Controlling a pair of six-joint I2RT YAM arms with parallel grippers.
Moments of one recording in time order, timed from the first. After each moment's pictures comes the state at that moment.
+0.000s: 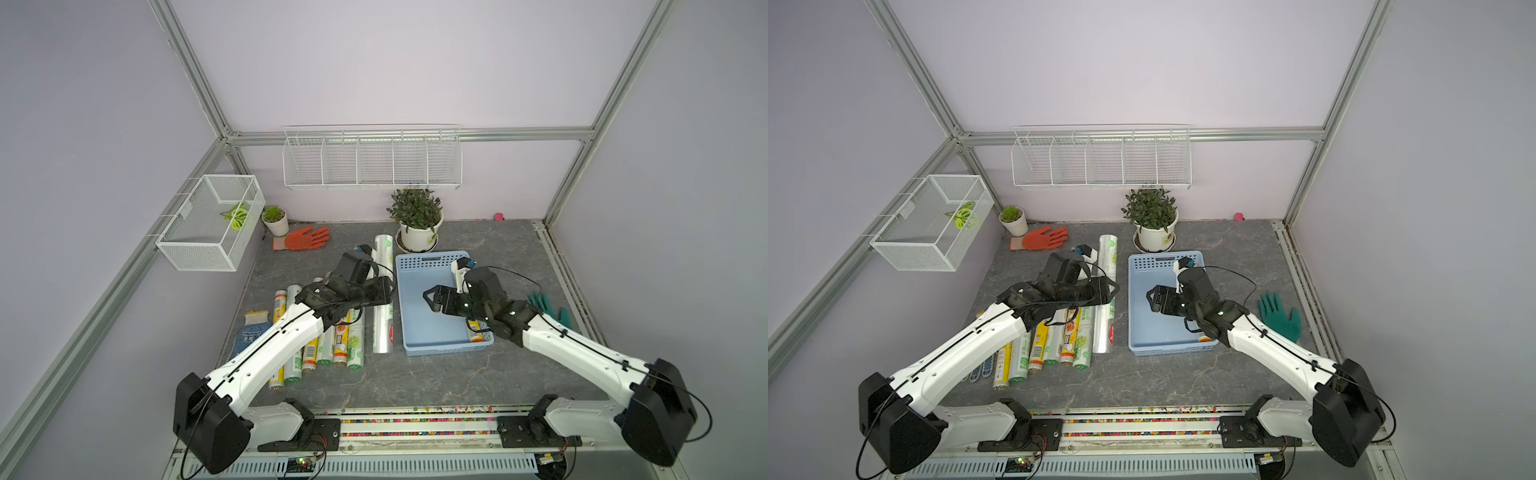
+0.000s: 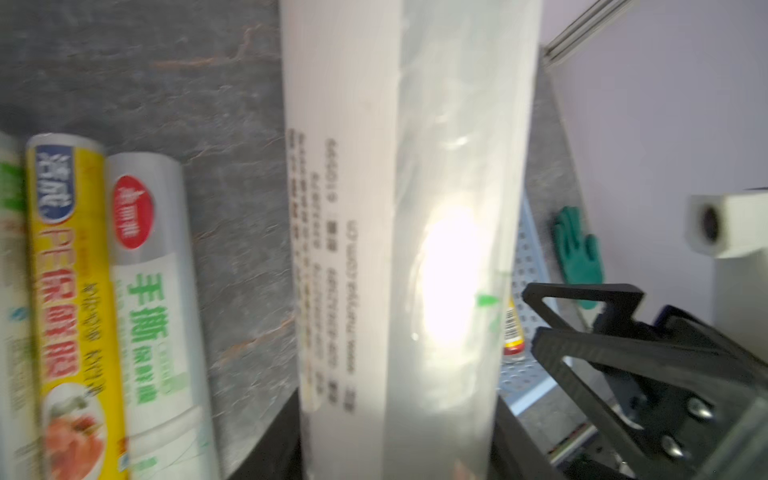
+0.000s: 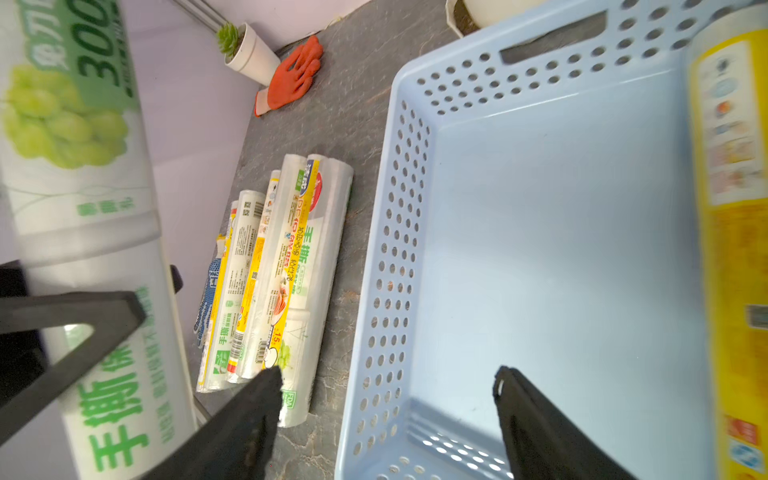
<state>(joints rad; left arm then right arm) -0.66 1.27 1.11 -0.51 0.15 -0.61 0.63 1.23 0.87 -0.25 -0.12 0.70</state>
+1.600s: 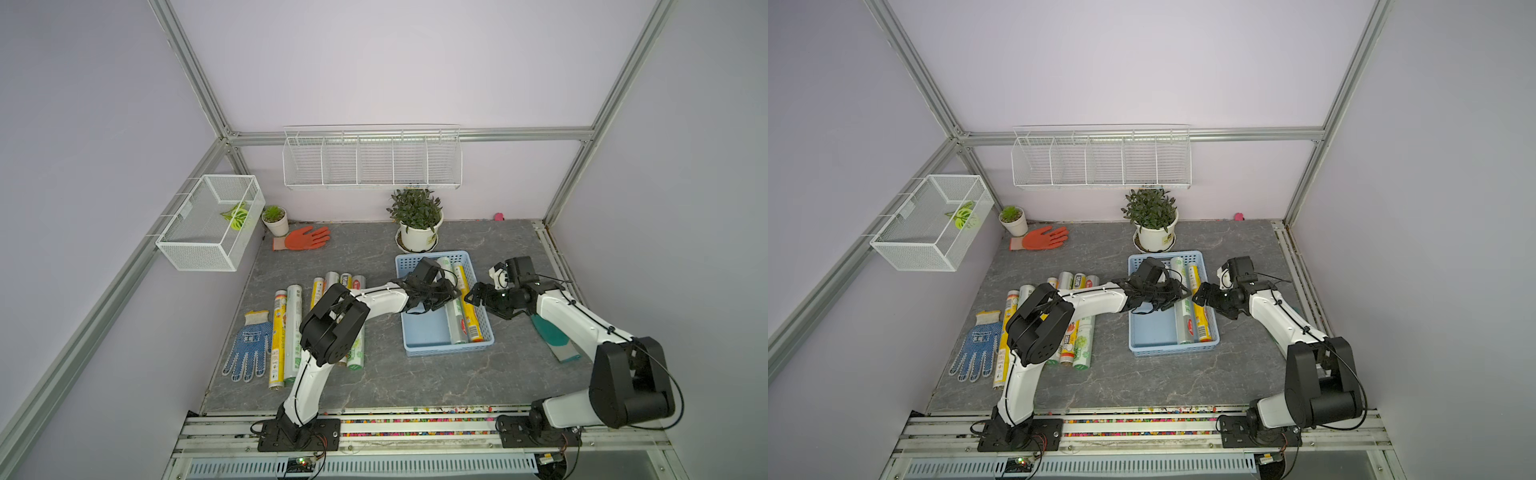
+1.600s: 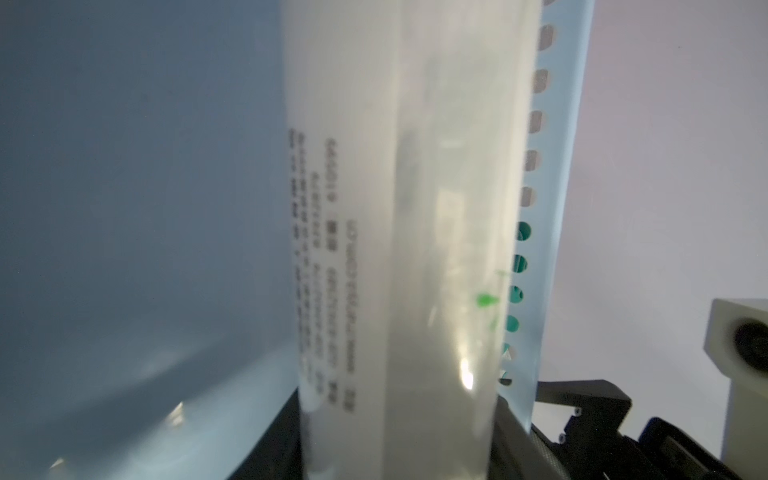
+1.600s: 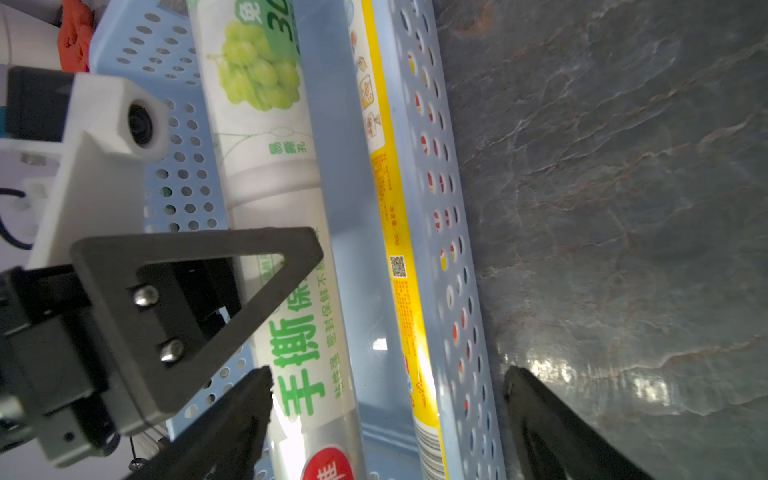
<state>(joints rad) -0.84 2.13 1.42 0.01 0.37 -1.08 0.15 1.45 0.92 -0.56 -0.42 0.46</state>
